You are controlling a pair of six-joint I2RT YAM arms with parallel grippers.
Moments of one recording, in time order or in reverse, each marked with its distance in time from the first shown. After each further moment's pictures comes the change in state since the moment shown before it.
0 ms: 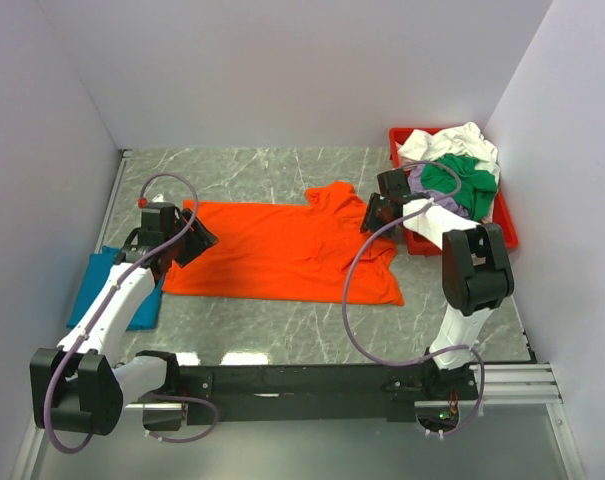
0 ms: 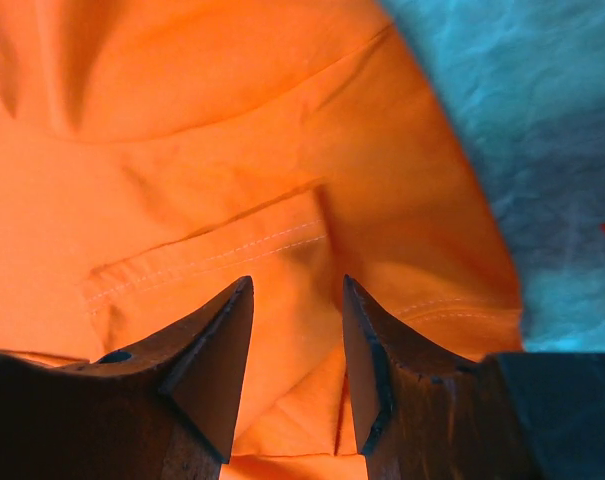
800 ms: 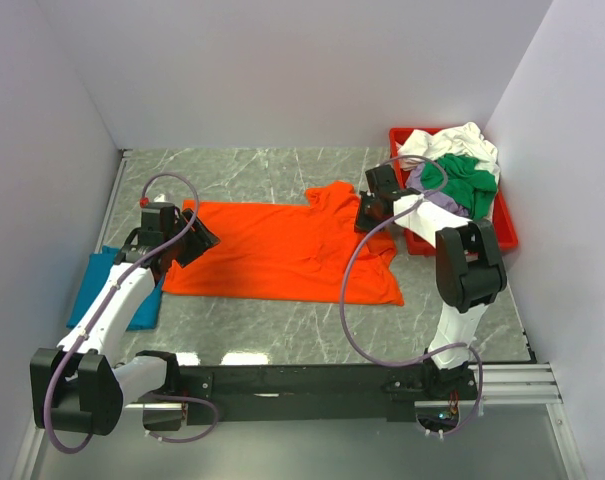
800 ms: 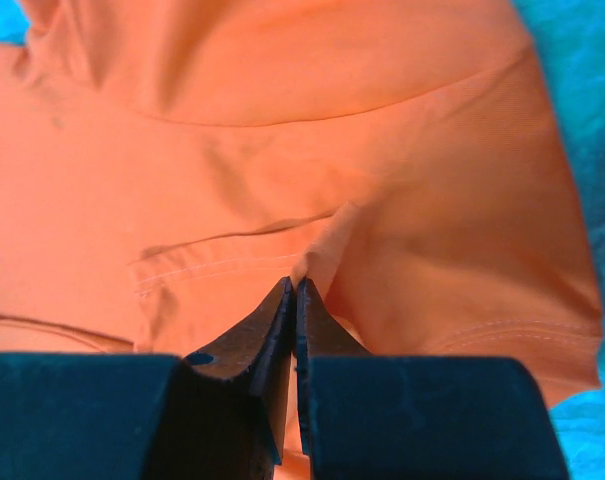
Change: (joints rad) left arm 0.000 0.000 0.000 0.000 0.028 0.010; right arm 0.056 0.040 0.071 -0.016 -0.038 -0.038
